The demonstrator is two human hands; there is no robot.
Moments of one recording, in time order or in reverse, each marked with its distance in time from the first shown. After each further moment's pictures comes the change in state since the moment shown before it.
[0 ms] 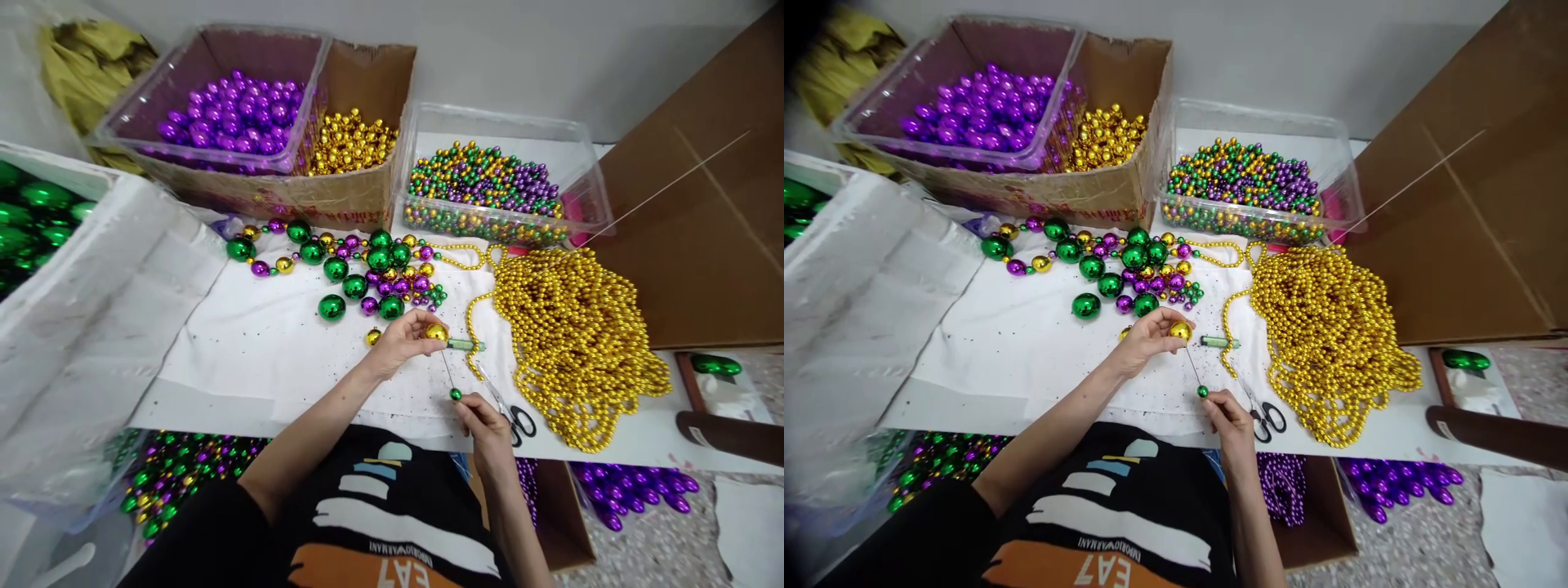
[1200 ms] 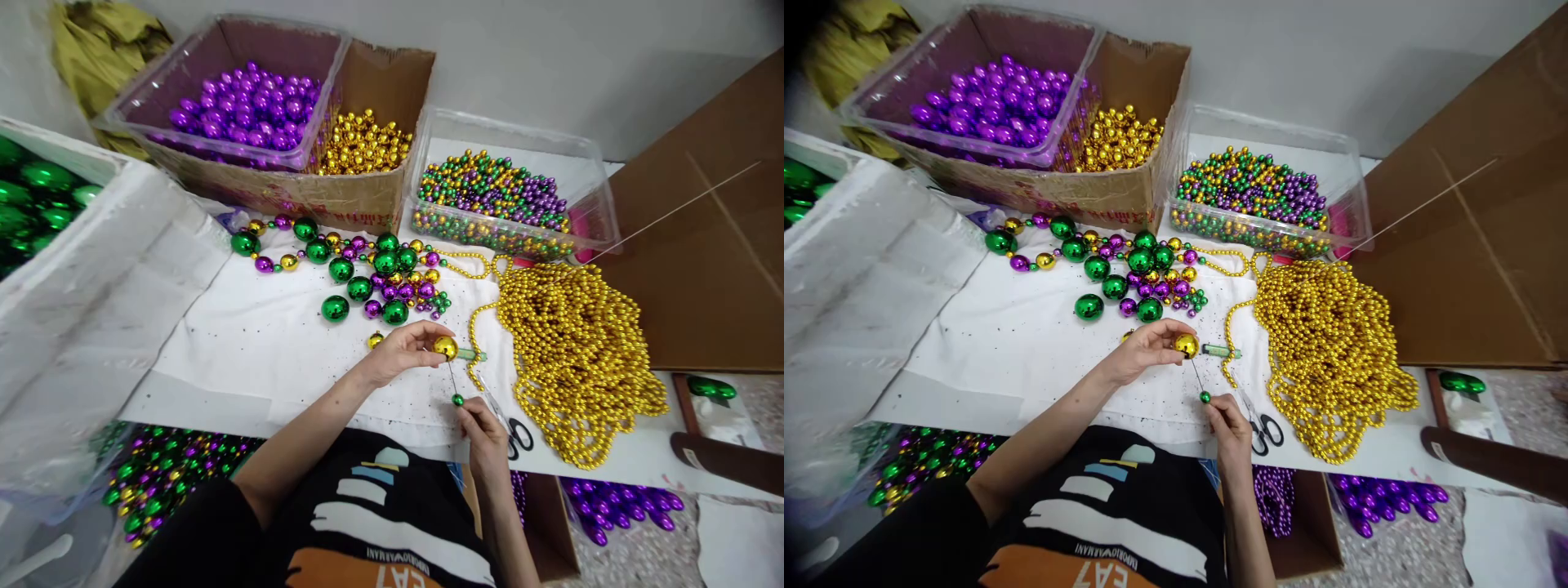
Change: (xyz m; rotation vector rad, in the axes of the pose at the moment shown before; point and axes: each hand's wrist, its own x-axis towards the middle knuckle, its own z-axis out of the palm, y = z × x) left_hand -0.008 0.009 -0.009 -0.053 -0.162 -0.026; right_hand 0.010 0.013 -0.005 -0.073 -0.031 -0.186
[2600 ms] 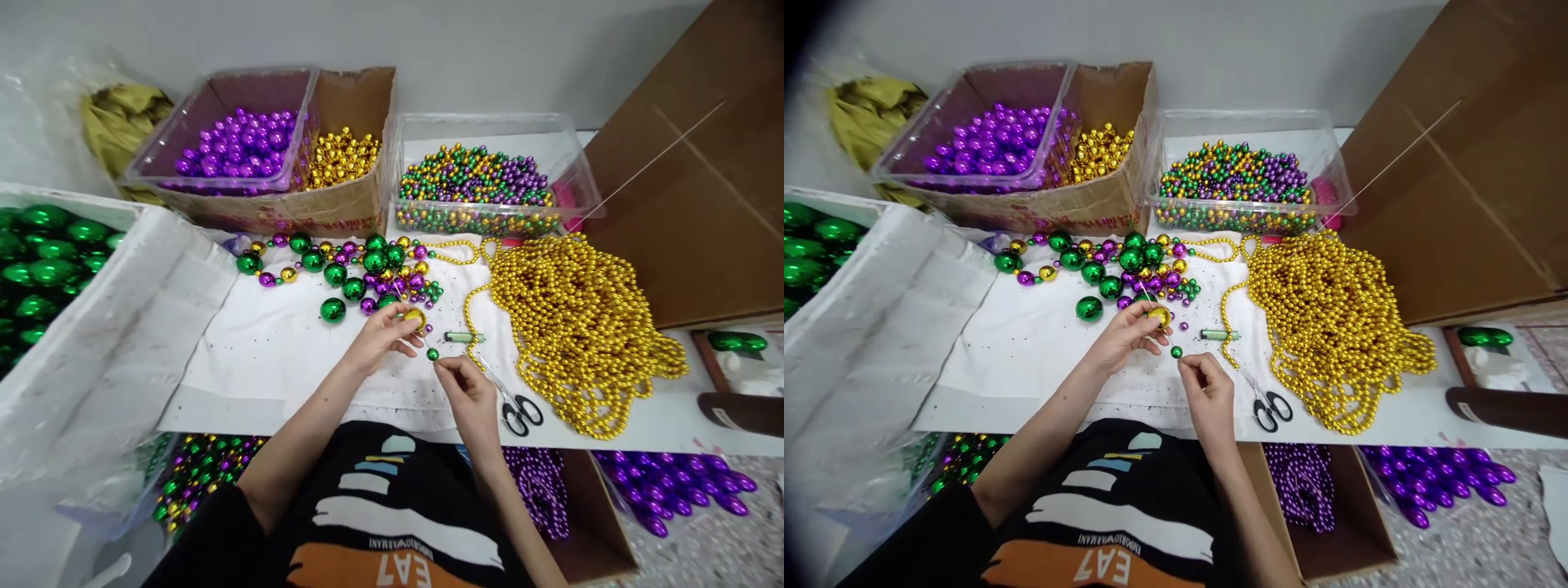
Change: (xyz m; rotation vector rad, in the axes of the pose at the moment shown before) left_hand -0.013 0.028 0.010 0.202 0.225 -0.106; right_hand 0.010 -0.082 0.051 -0.074 0.007 -0.095
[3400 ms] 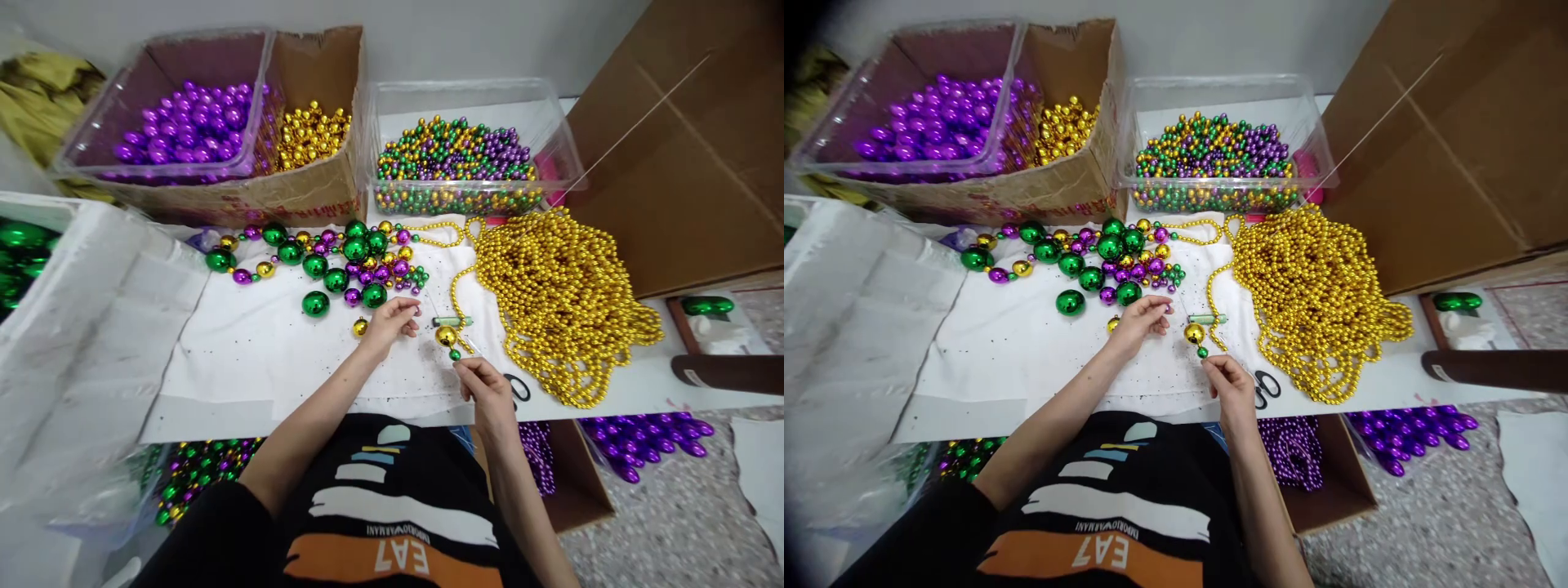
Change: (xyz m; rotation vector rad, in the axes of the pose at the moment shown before) left_hand 0.051 -0.064 0.005 0.096 0.120 0.032; right_hand -0.007 0.049 -0.041 0.237 0.143 0.294
